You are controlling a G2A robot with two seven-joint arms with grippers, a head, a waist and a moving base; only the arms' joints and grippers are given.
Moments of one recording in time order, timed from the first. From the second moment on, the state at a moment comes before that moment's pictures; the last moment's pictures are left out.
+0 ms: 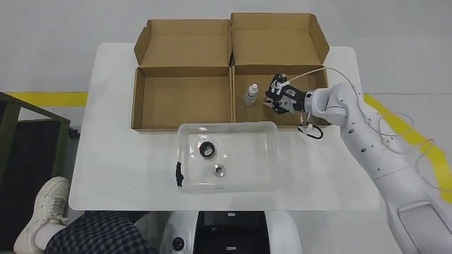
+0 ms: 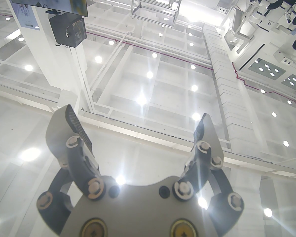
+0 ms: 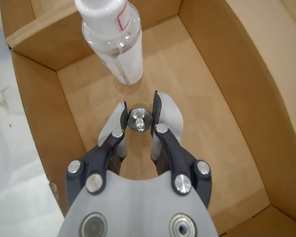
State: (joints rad) left arm -0.11 -0.30 -0.54 -1.19 3.07 0.29 0.07; right arm -0.65 -1.11 0.89 -1.12 -1.10 -0.82 0.40
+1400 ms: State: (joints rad) left arm -0.11 -0.30 -0.54 -1.19 3.07 0.29 0.07; right arm -1.09 -1.00 1.14 -1.90 -1.14 -0.91 0.40
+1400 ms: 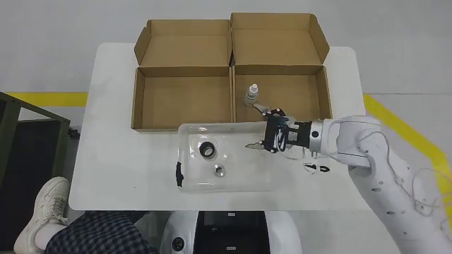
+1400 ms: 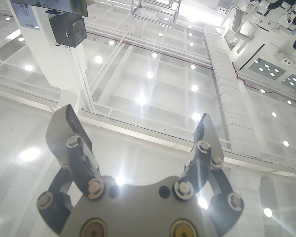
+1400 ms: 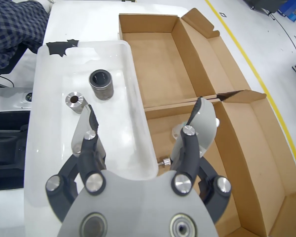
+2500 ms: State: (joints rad) left arm -0.11 -0.30 -0.54 -1.19 3.07 0.29 0.07; right arm -1.01 -1.06 0.84 -1.71 -1.26 -0.87 0.34
